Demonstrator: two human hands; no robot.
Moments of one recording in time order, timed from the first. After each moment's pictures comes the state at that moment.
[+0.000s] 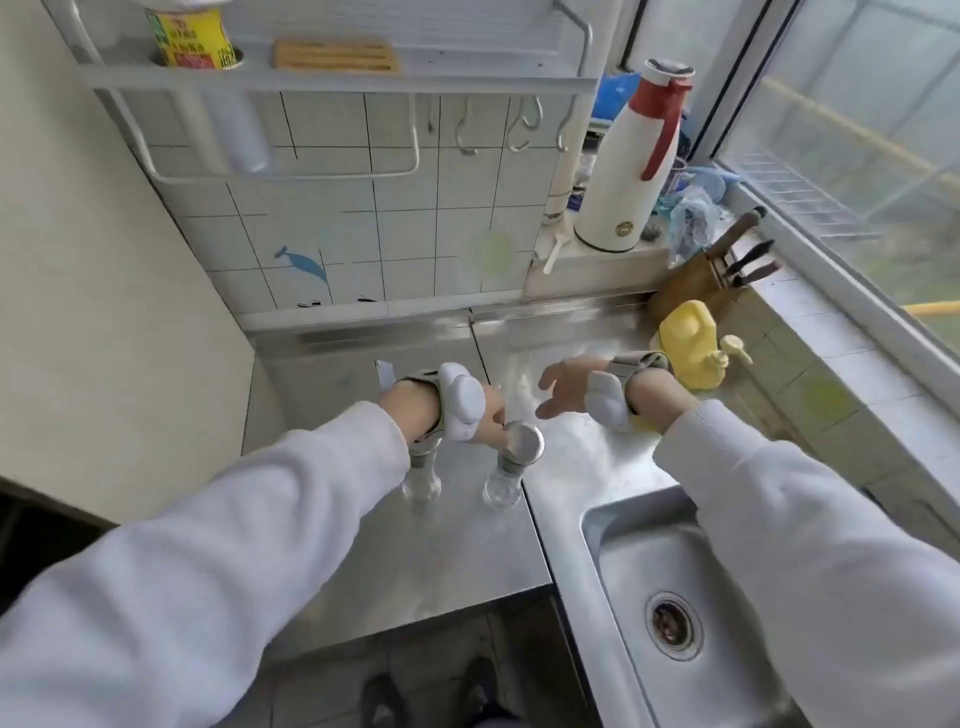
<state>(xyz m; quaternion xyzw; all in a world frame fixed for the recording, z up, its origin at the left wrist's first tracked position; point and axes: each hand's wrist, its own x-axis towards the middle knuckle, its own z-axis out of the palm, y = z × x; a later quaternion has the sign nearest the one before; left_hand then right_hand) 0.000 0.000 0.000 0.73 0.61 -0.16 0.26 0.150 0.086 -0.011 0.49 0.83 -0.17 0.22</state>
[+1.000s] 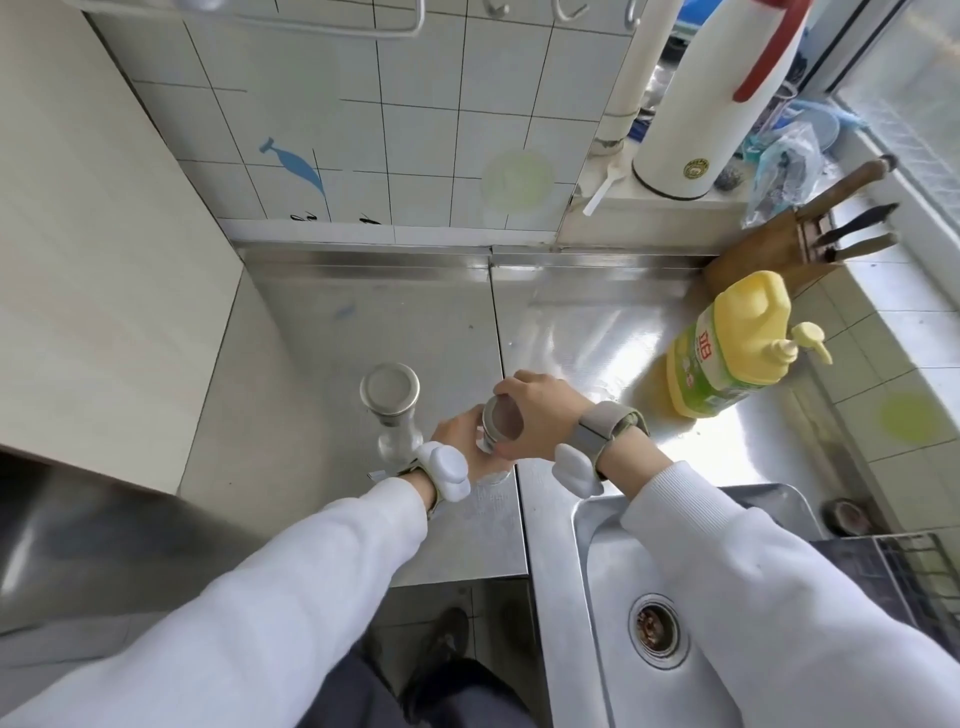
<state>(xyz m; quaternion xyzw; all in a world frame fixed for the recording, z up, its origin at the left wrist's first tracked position) 0.049 -0.017 -0.162 0.45 0.75 0.28 0.40 0.148 0.064 -0.087 0.33 0.92 -0.19 0.12</state>
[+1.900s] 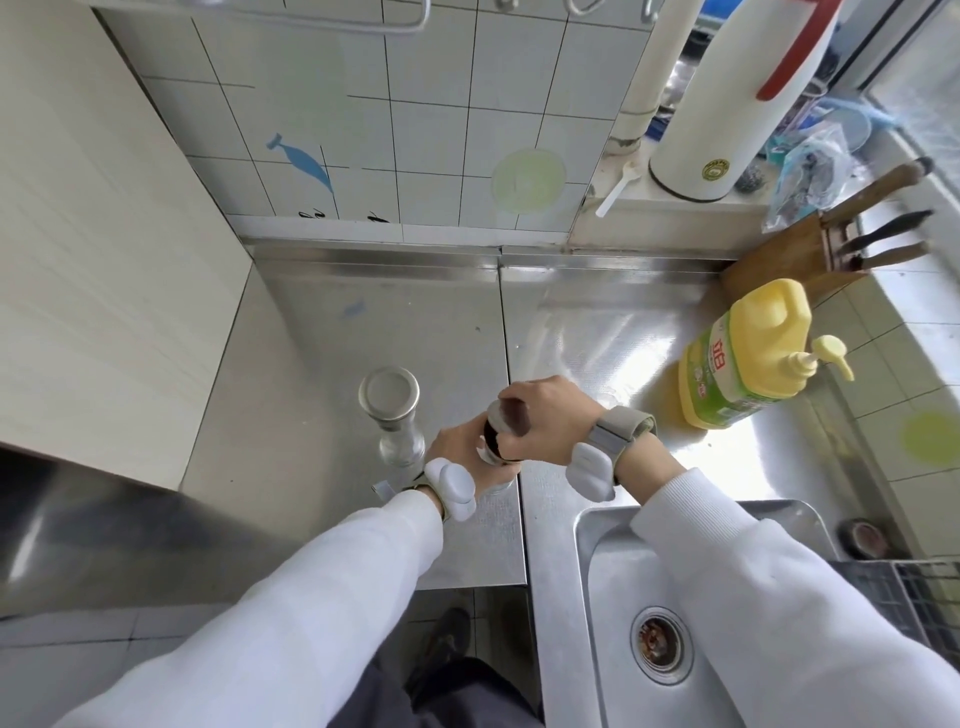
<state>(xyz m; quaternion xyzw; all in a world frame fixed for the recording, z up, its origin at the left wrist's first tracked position) 0.057 -0.020 -0.170 0.44 0.75 0.33 0.37 0.155 0.077 -0.093 0.32 0.91 -0.25 0.06</state>
